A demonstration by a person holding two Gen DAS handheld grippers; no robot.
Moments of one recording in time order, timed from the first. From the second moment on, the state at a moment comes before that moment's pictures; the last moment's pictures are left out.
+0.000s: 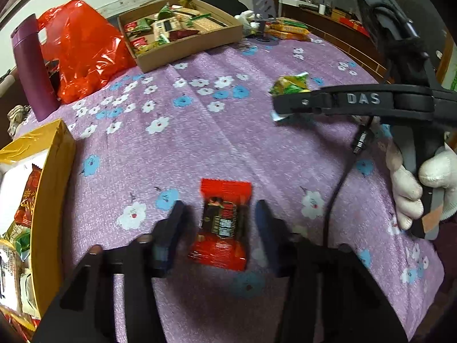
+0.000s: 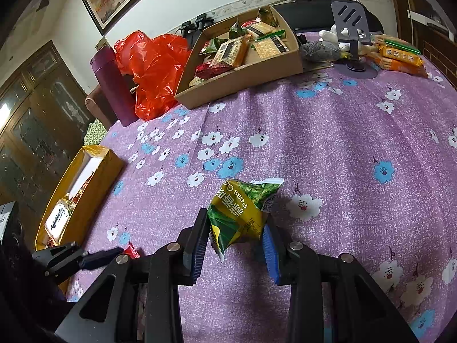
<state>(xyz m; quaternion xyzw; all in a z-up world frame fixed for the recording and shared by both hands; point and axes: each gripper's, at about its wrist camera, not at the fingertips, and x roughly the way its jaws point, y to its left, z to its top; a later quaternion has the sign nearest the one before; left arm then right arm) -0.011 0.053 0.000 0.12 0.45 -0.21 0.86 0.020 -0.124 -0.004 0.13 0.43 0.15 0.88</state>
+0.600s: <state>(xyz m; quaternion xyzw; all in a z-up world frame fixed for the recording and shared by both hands) -0.040 0.076 0.028 0.08 0.42 -0.12 0.89 0.014 -0.117 0.003 0.11 0.41 0.15 0.89</state>
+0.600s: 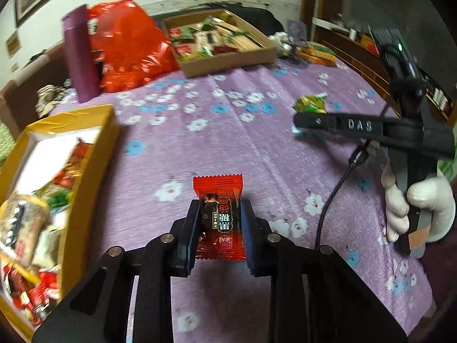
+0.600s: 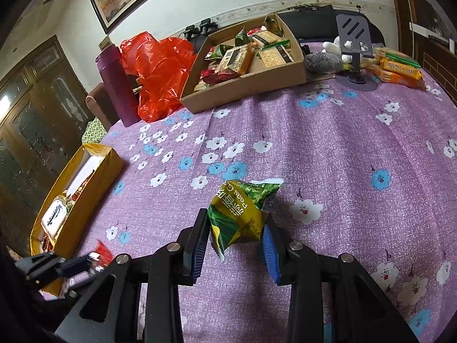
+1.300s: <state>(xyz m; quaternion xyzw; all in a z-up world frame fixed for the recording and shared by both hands) -0.080 0.154 0.069 0.01 0.37 -0.05 0.93 -0.013 -0.090 0.001 0.07 0.40 0.13 0.90</state>
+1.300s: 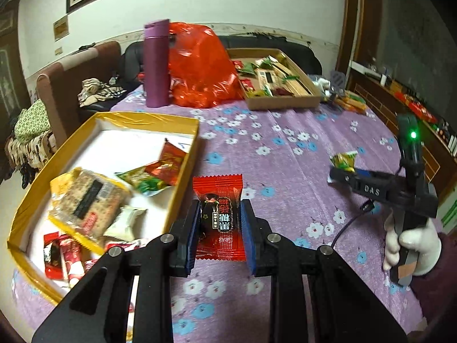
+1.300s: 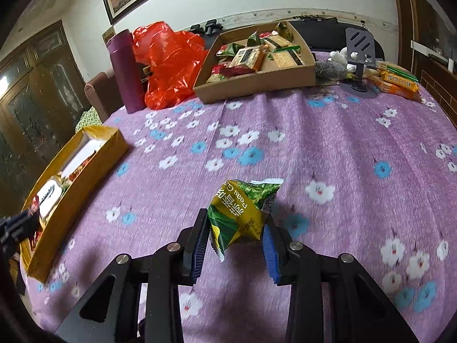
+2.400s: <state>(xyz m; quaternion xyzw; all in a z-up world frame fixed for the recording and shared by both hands) -0.133 0.228 0.089 -0.04 0.32 0.01 0.95 -0.099 0.028 0.063 -0.01 0.36 0.24 0.90</state>
